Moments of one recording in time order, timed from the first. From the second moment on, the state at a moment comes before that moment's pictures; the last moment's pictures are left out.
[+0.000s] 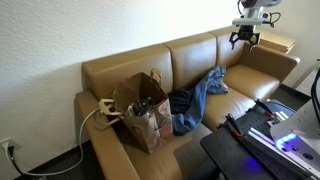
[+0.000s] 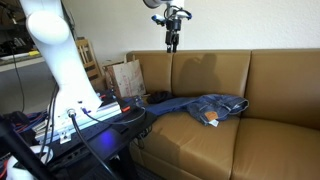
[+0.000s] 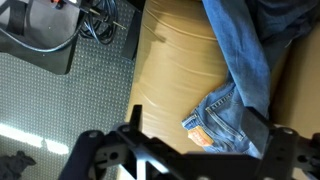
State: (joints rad) arm -0.18 0.16 -0.19 -2.16 -0.02 2.10 0.85
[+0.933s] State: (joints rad) arm -0.13 0.46 -0.23 -2.15 -0.08 2.65 1.10
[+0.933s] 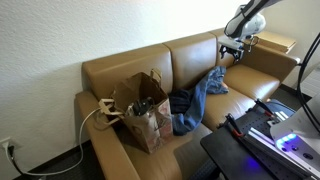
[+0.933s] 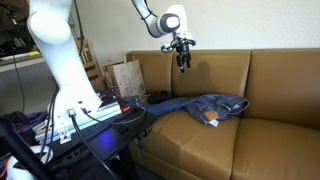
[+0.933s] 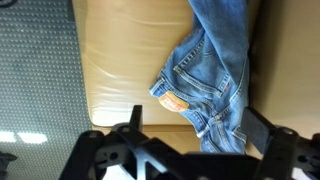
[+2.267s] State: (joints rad) arm 0.03 1.09 -0.49 -1.80 0.09 3.16 1.30
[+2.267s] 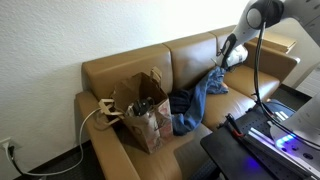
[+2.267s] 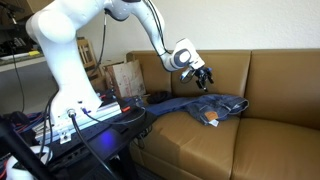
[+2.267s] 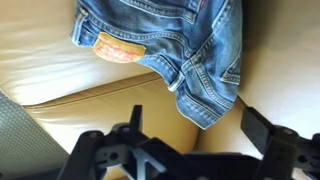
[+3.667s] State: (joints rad) arm -0.25 1.05 -0.17 -1.61 0.27 2.96 0.95
